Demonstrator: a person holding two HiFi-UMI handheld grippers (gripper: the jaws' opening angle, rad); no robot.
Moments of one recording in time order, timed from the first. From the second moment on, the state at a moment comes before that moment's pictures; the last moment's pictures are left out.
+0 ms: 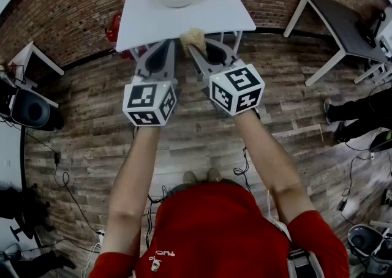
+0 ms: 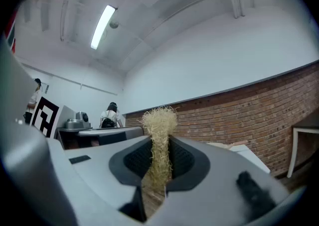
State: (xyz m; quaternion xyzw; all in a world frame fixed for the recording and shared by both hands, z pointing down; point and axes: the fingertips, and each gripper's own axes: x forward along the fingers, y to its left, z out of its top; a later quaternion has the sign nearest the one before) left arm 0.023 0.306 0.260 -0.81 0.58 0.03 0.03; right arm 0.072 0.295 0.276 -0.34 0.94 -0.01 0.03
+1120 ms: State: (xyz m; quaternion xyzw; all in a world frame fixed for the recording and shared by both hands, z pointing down) left arm 0.043 0.291 0.265 -0.79 0.61 0.04 0.03; right arm 0.113 0.276 0.275 -0.33 0.94 -0.02 0.04
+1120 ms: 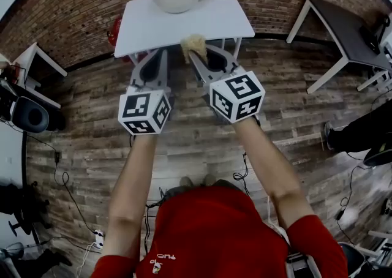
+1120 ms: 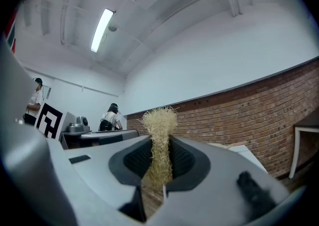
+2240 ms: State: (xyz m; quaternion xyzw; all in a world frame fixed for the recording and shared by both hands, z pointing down) left arm -0.034 0.096 0.282 -0.80 0.60 0.05 0.03; right arm 0.052 0.075 0.301 -0.35 0.94 -0.01 0.00
